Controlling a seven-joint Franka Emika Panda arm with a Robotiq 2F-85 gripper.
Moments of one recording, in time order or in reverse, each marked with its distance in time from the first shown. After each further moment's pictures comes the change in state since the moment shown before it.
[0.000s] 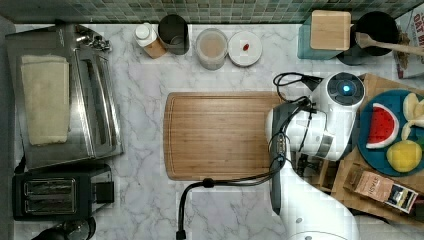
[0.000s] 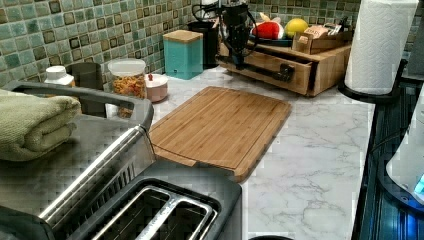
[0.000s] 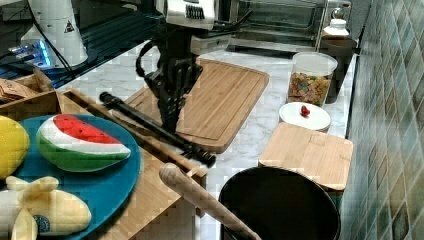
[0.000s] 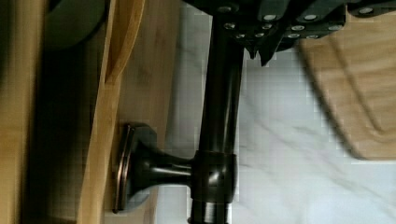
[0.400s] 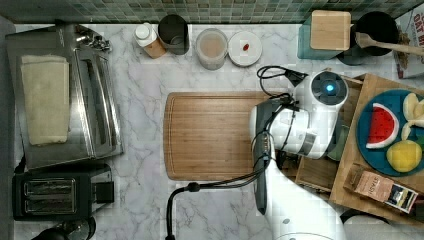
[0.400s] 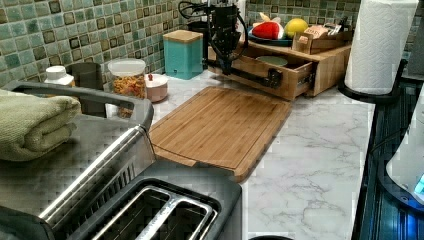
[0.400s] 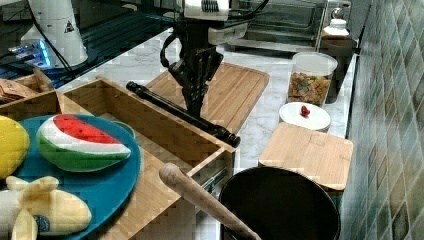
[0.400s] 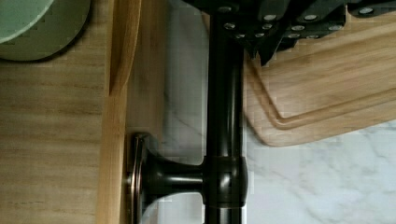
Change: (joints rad) arm 0.033 -0.021 0.041 -0.021 0.150 0.001 0.056
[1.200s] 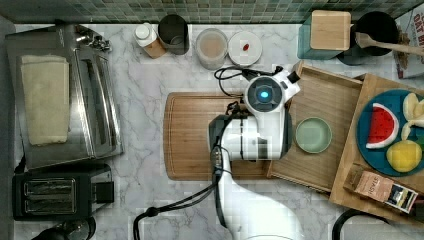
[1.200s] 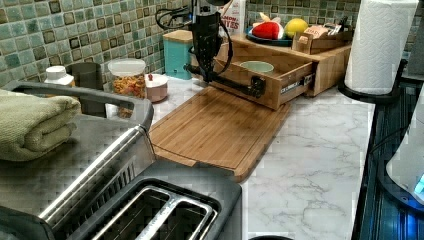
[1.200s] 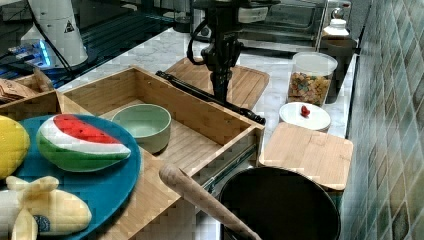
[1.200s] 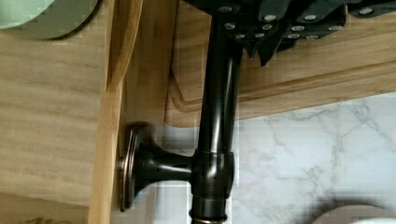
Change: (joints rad) arm 0.151 -0.065 0.015 -0.134 -0.123 0.177 0.194
